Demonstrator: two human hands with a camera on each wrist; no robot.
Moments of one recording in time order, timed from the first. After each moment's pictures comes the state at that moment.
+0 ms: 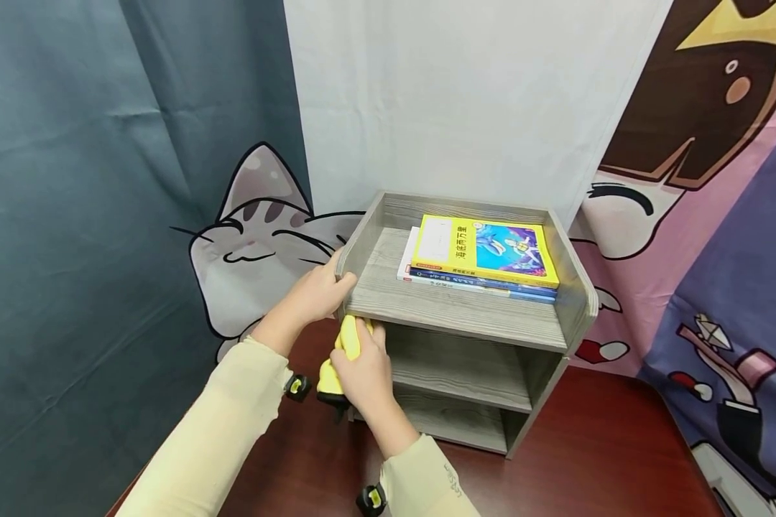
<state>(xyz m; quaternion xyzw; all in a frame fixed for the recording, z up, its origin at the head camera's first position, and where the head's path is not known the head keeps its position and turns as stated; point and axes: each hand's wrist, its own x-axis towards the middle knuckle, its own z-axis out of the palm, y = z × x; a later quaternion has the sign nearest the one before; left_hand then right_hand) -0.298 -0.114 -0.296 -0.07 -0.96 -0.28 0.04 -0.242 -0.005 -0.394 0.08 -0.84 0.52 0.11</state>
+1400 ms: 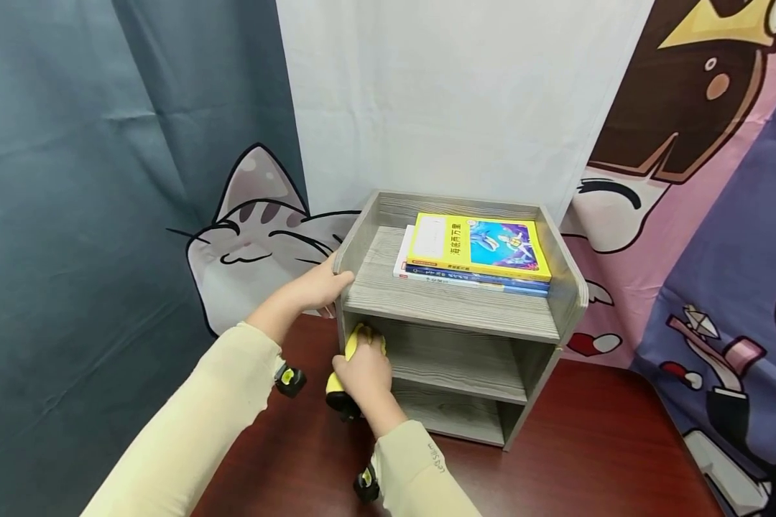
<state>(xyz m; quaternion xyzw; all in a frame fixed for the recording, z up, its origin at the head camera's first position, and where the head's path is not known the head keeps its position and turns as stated) -0.292 -0.112 -0.279 -0.06 -0.90 -0.41 -0.10 -0.256 -0.012 -0.424 0.05 -0.94 0.33 0.07</state>
